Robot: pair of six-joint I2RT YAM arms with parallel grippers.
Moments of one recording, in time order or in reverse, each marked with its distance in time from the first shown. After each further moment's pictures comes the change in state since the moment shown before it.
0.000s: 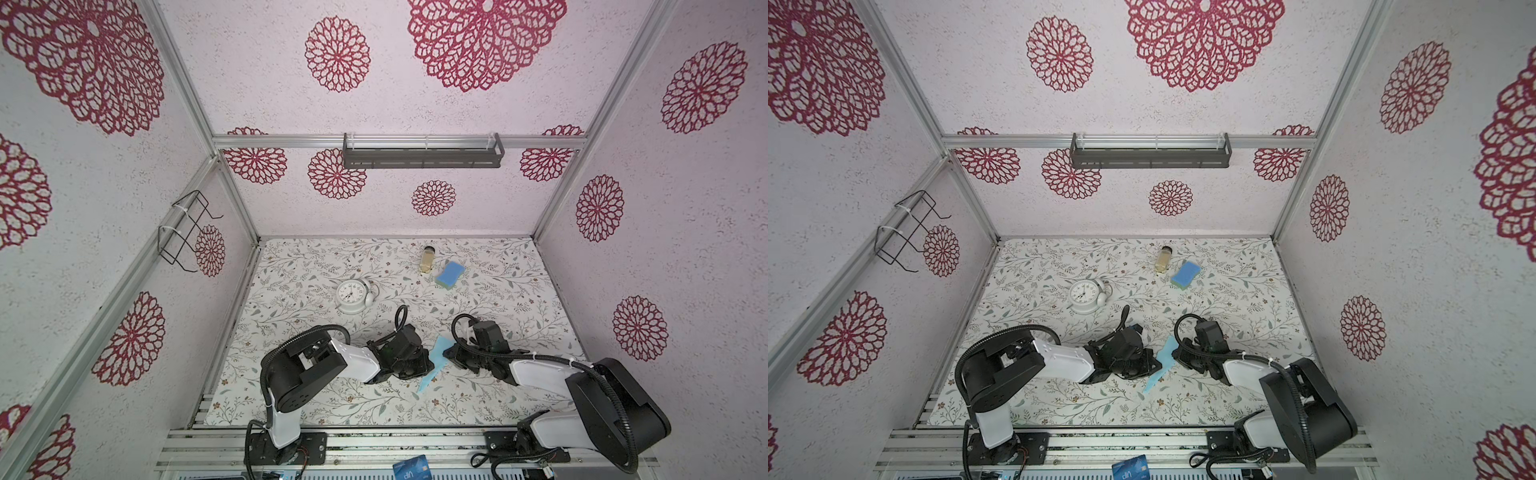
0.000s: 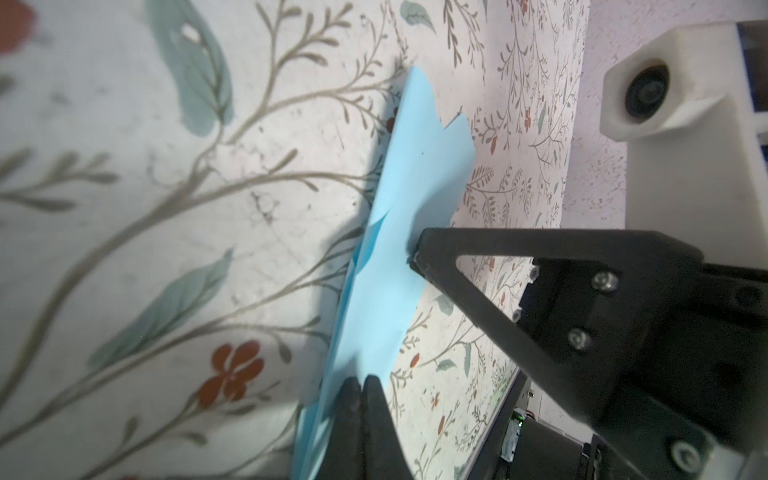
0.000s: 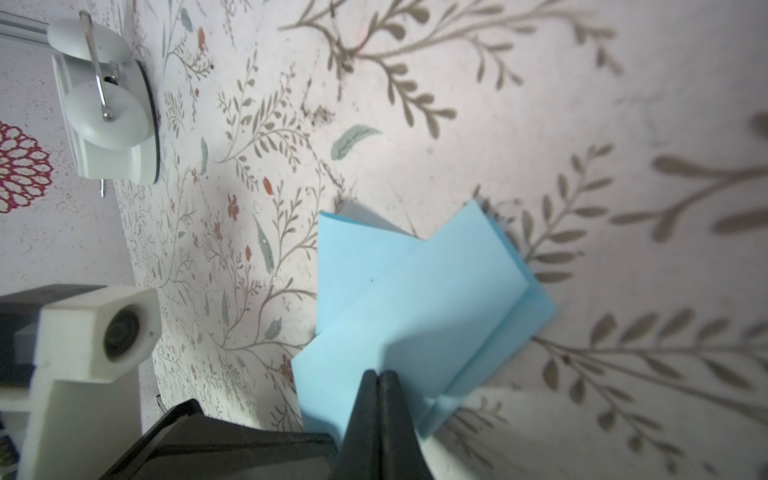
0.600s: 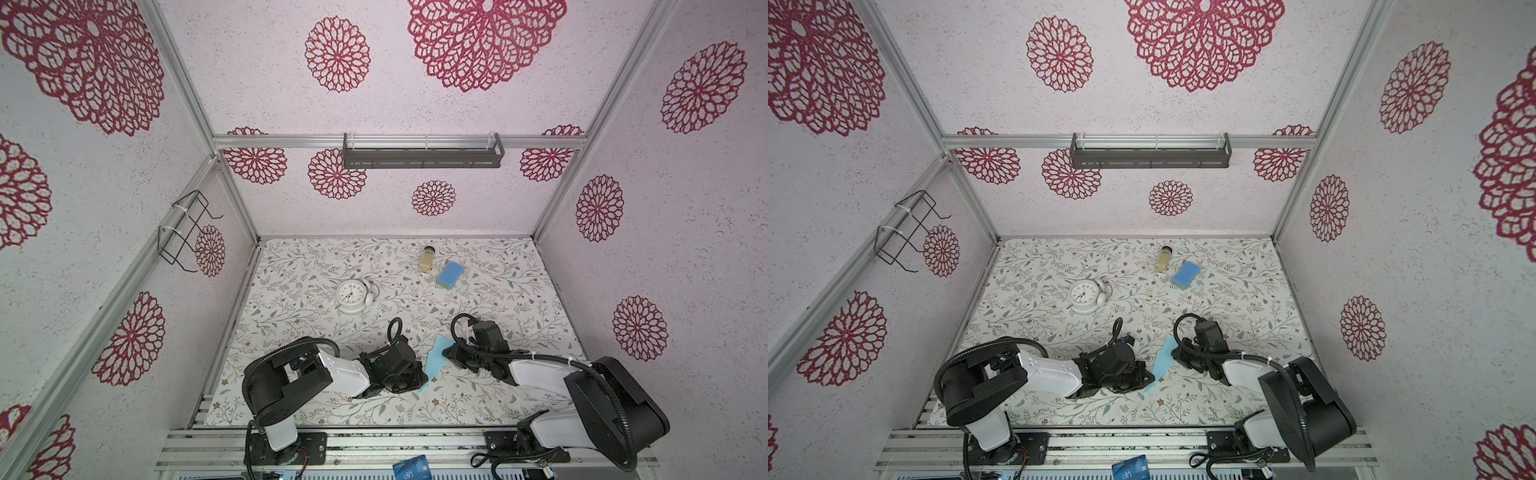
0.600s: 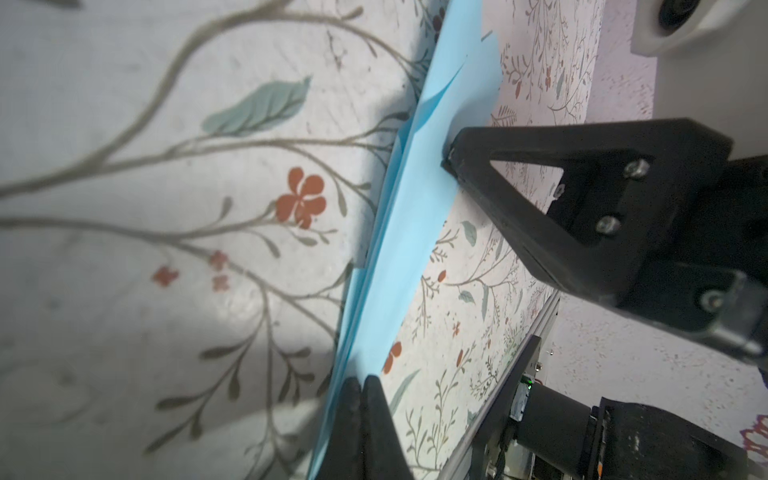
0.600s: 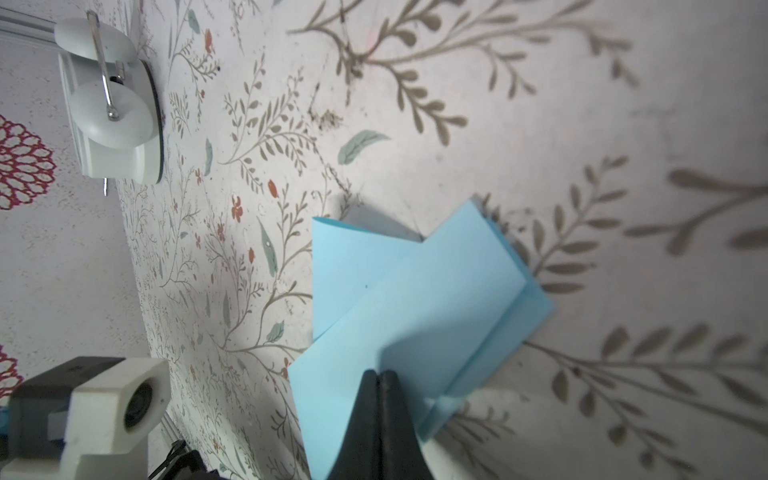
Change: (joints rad) left arm -0.079 -0.120 -0.147 0.021 -0.054 -0.079; right arm 0.001 0.011 -0.001 0.023 0.003 -0.007
